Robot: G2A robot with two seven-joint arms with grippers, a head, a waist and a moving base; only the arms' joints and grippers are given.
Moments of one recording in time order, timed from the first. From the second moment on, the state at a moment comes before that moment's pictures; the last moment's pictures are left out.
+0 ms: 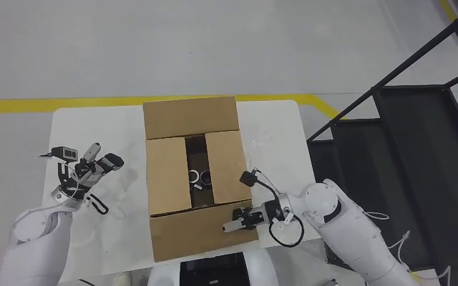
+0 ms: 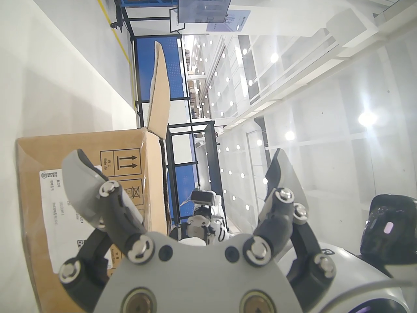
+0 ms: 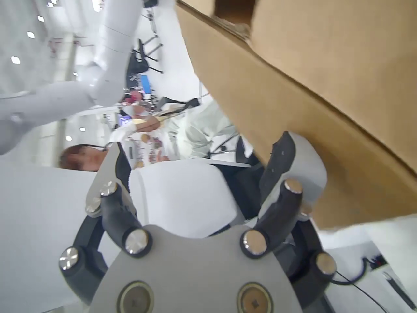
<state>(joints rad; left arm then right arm) 1.41 -1.05 -1.59 -1.28 -0.65 -0.50 -0.96 -1.46 -1.01 1.19 -1.84 0.18 -0.12 1.23</state>
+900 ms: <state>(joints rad) 1.43 -1.05 -1.65 -1.25 -0.68 -0.51 -0.97 -0.97 -1.14 0.77 -1.63 0.11 0.17 0.84</state>
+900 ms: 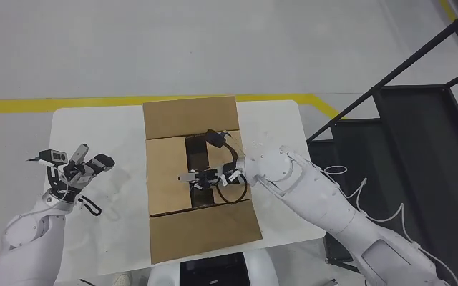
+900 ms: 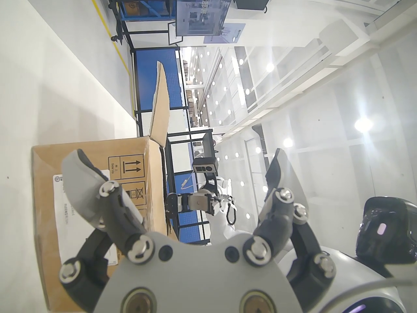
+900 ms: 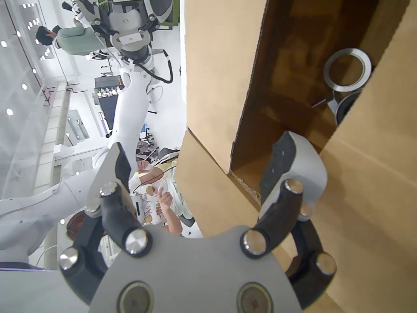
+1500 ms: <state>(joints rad) 1.43 -1.04 -1.68 -1.25 -0.69 -0.51 -0.99 -0.90 -1.24 0.67 -1.53 0.47 0.05 0.87</state>
